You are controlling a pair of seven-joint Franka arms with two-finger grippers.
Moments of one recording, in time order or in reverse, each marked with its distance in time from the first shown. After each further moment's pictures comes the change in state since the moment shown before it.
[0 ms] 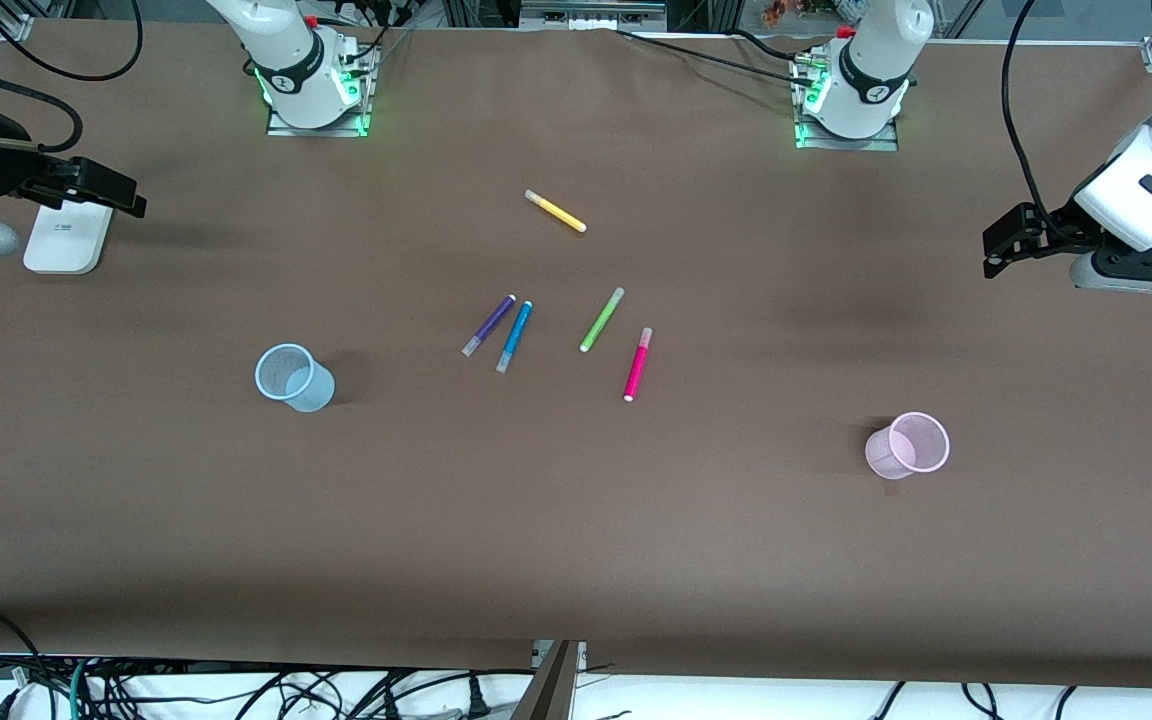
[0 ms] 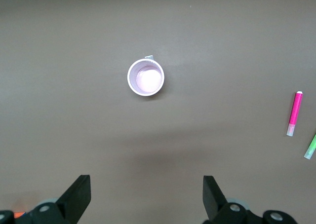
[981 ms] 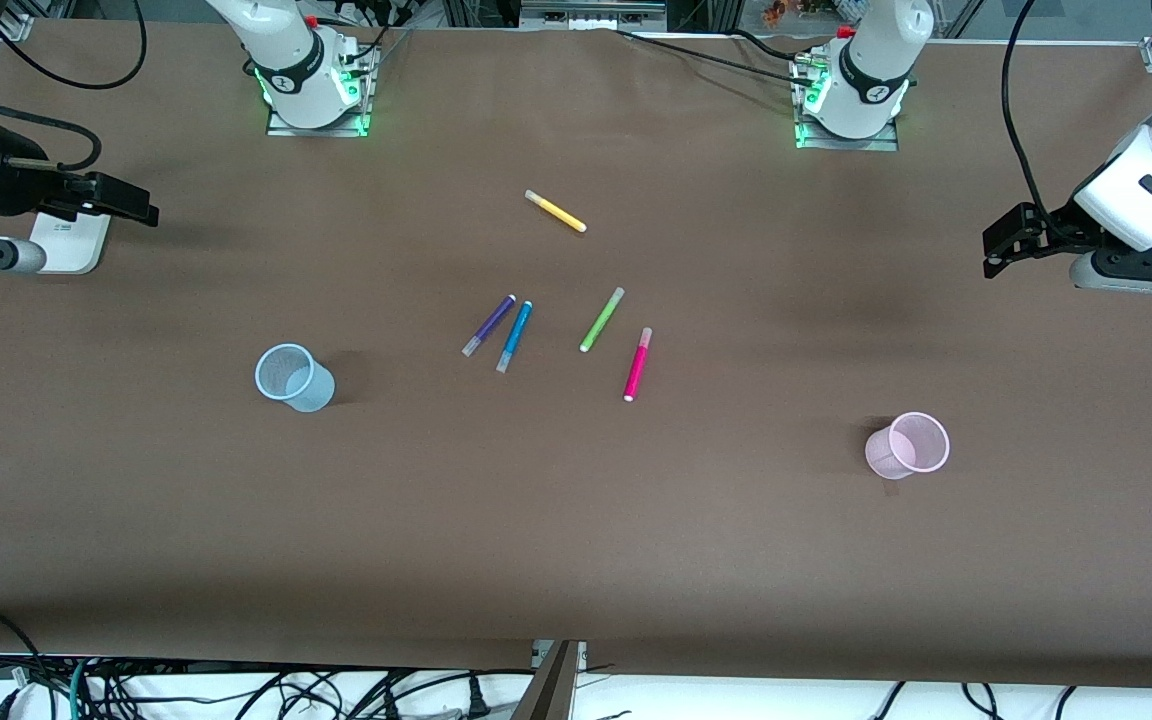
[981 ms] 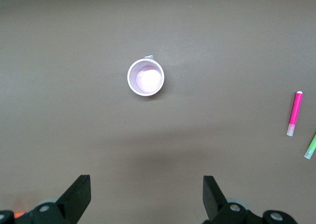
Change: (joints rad) left arm 0.000 0.000 0.000 0.000 0.000 0.000 0.000; right arm 0.003 0.043 0.003 0.001 0.000 -0.003 -0.044
